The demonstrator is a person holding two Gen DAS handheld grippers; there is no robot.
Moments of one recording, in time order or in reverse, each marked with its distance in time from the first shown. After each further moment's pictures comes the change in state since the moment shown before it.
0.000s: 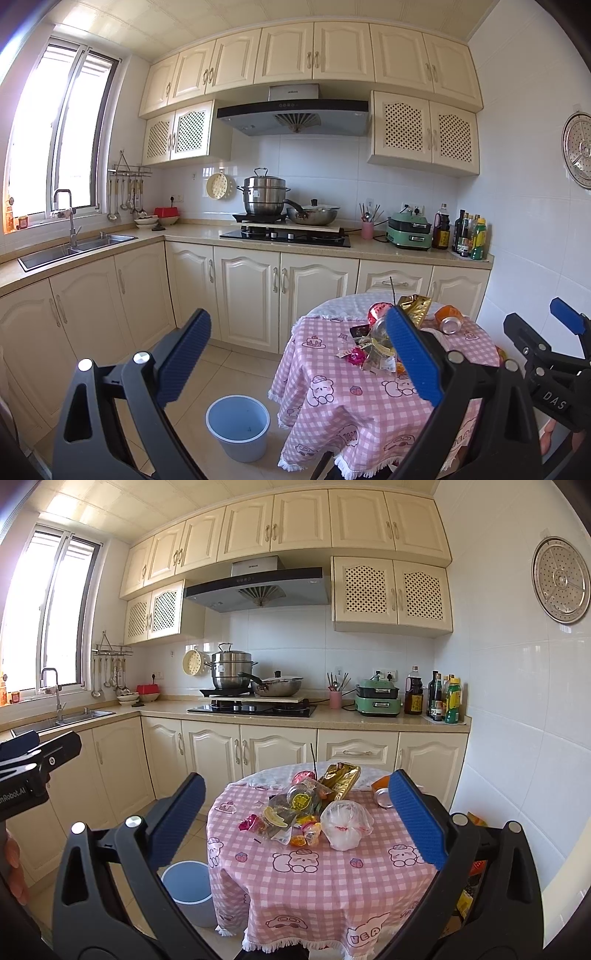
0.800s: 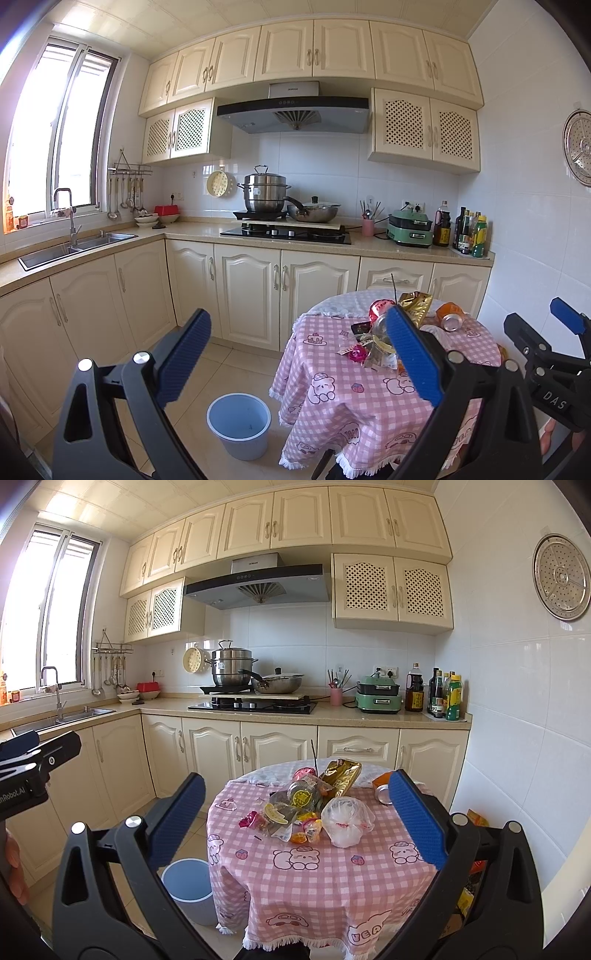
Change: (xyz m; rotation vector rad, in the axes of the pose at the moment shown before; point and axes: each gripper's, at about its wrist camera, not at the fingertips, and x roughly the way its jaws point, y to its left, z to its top) left arm 0.002 -0.001 -0.001 0.003 0.005 0.002; right arm 0.003 -0.001 -0.003 0.004 0.011 0.003
